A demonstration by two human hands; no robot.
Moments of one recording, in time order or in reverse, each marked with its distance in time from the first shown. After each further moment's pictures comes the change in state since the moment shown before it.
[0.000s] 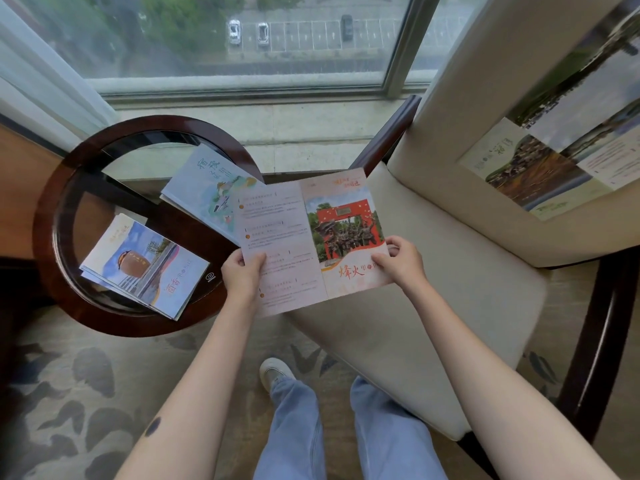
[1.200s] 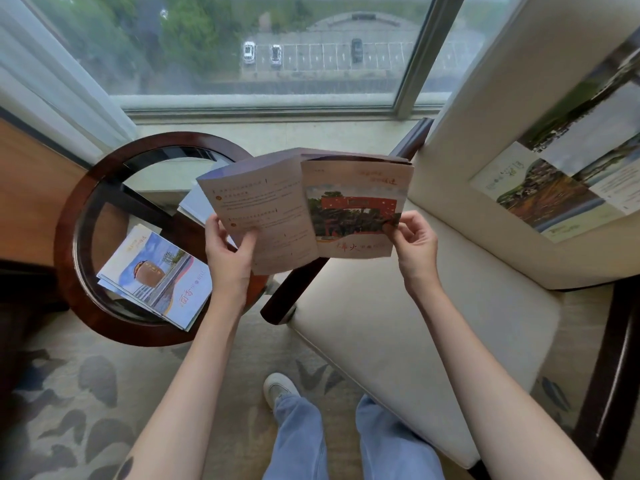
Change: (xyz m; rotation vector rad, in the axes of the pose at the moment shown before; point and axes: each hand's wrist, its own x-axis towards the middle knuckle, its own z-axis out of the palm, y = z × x) left_hand 0.000 0.052 -0.025 -0.150 -0.064 0.558; right_hand -0.013 -0.056 -0.006 0.679 0.017 -0.418
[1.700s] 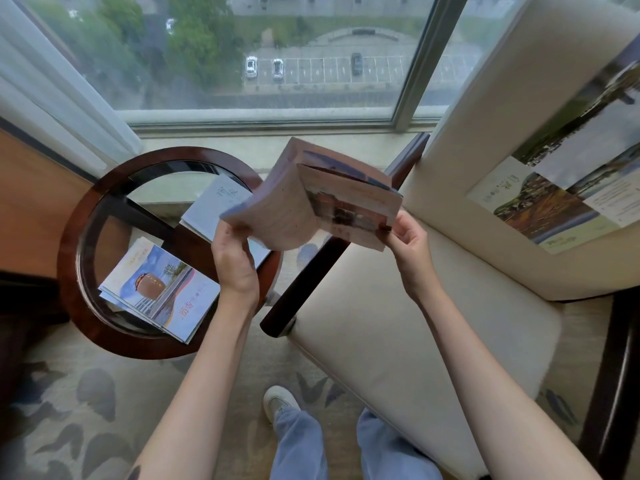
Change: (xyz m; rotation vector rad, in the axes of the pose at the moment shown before) left_hand 0.008 0.033 0.026 -0.391 -0.002 -0.031; right_hand 0.007 -0.026 0.006 0.025 -0.176 -0.015
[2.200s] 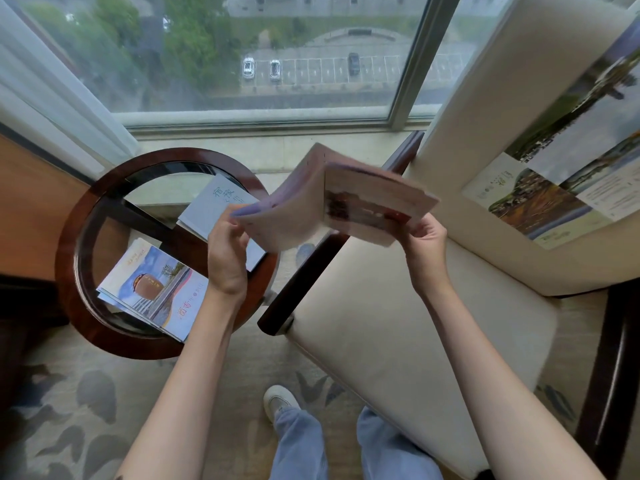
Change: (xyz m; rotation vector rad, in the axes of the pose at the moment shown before) left_hand -0.012 0.032 0.007 0.072 -0.199 -0.029; right_hand -0.002 -0.010 -0.013 0.054 0.162 -0.089
